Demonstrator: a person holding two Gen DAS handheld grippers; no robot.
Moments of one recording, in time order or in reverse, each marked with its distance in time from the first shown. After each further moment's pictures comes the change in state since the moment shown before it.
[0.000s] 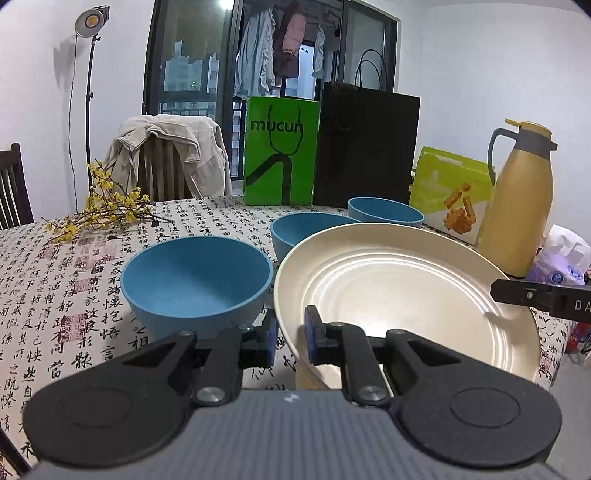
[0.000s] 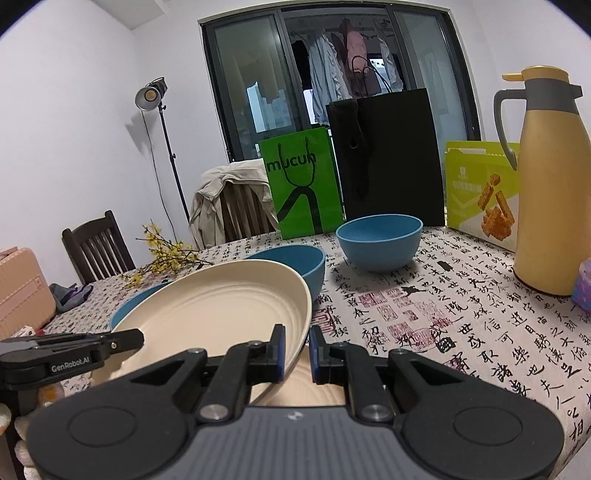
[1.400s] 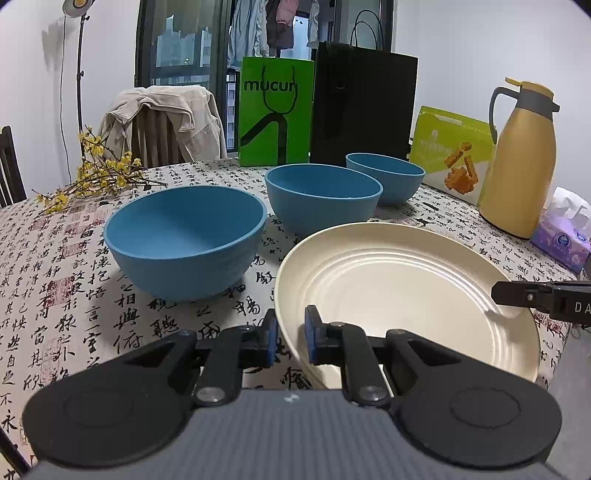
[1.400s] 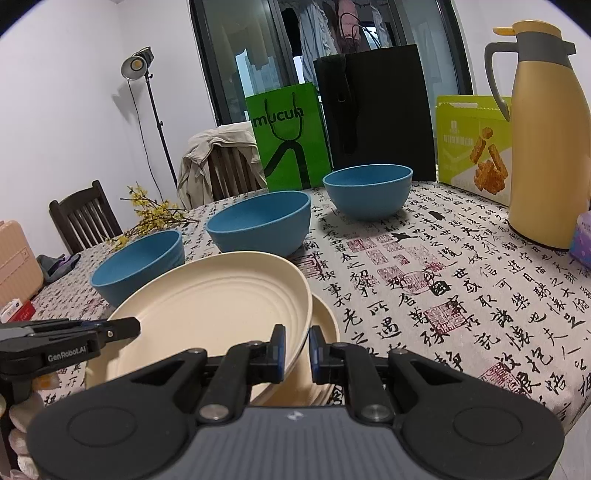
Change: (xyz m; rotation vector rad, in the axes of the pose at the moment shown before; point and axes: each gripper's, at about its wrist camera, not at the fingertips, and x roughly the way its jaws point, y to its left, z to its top) left arm 0.019 -0.003 -0.029 0.022 0.099 -0.001; right arm 0.013 -0.009 -0.030 0.013 0.116 -0.027
